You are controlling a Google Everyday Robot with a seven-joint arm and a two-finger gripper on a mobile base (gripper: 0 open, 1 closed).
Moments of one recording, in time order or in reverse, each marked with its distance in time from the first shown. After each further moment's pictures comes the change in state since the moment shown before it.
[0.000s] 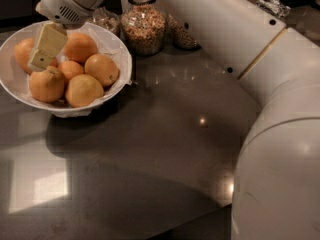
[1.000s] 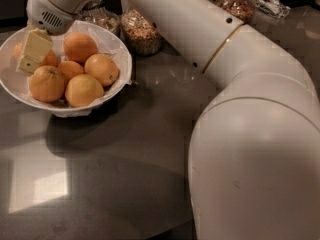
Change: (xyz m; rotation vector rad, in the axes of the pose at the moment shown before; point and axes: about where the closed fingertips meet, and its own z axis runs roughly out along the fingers) arm 0.001 -0.003 0.042 -0.082 0.072 0.062
